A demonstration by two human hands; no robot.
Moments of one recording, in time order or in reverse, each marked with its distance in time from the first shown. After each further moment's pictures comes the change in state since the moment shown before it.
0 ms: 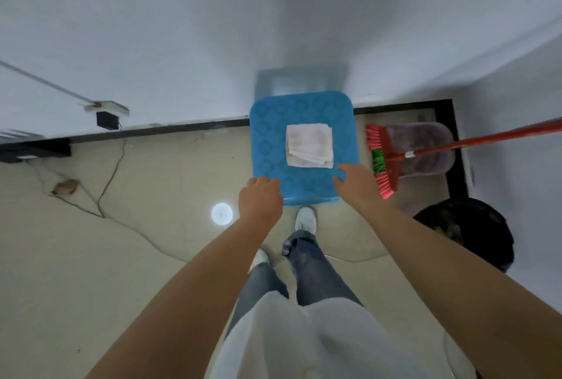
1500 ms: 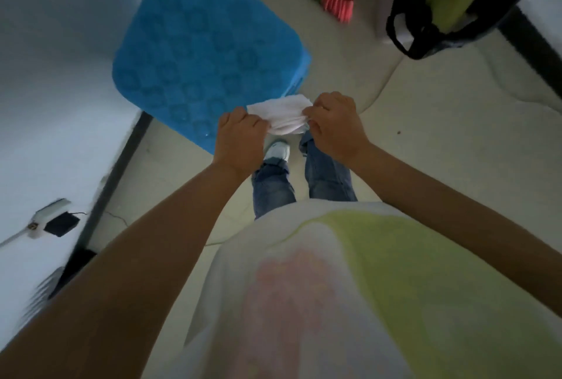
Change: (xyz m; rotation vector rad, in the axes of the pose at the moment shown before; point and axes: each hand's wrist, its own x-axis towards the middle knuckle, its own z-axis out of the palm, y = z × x) left_hand 0.081 0.008 0.057 0.640 0.169 1.190; right_hand -0.044 0.040 0.134 0.231 0.550 0.033
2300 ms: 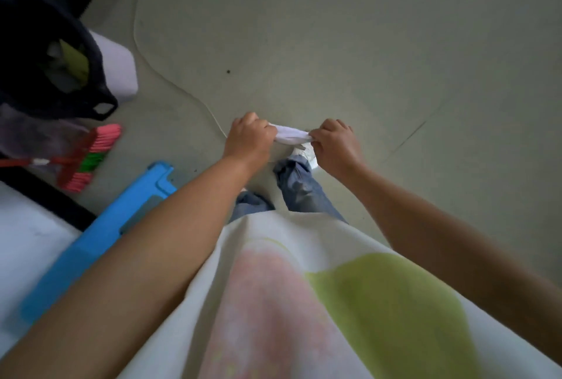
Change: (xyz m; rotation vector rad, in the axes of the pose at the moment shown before) left_hand 0.013 0.417 0.051 0.376 -0.462 1.383; right_hand -0.432 0.052 0.052 0.574 0.552 1.520
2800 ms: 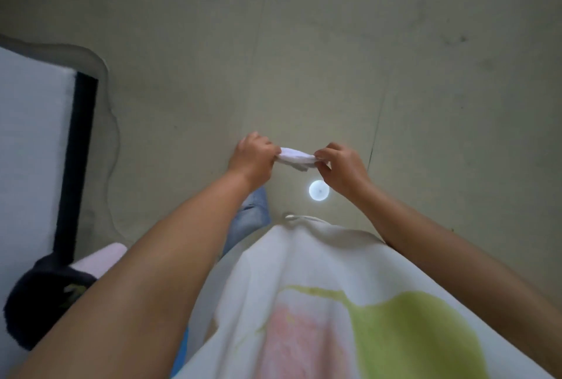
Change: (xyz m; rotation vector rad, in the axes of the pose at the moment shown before) left_hand 0.289 0.110 -0.179 0.046 -0.057 0.401; right_hand 0.078 0.153 -0.198 0.313 0.385 0.385
